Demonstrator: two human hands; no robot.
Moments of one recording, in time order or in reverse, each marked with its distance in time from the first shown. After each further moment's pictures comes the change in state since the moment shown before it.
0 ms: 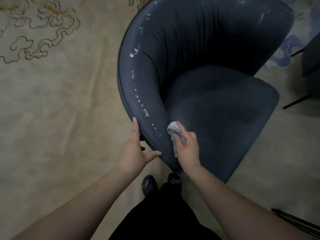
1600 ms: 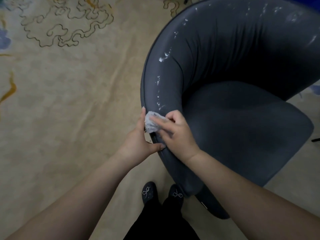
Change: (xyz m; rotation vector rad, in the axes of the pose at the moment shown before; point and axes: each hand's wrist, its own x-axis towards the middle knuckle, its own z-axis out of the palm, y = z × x) left_hand 0.042 0.005 -0.038 -0.157 0.023 -0.048; right_hand 0.059 -0.052 0.063 -0.342 -0.443 -0.794
